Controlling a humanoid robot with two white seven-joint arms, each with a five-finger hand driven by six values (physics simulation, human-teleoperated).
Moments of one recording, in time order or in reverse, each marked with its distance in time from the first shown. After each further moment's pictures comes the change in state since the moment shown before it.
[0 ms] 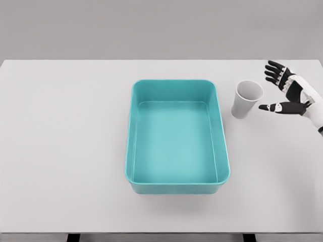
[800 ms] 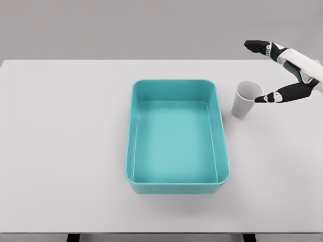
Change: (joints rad) left arm 0.000 0.000 0.000 0.000 0.000 -0.001 0.000; right arm -0.054 -0.257 0.158 -0.328 0.032 -0.144 -0.001
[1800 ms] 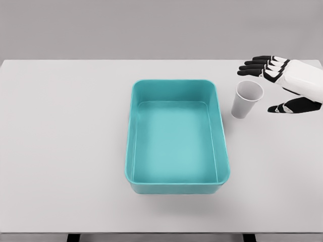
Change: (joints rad) left arm -0.002 0.000 0.000 0.000 0.000 0.001 0.000; right arm -0.037 -0.347 0.218 -0.171 0.414 -0.335 -0.339
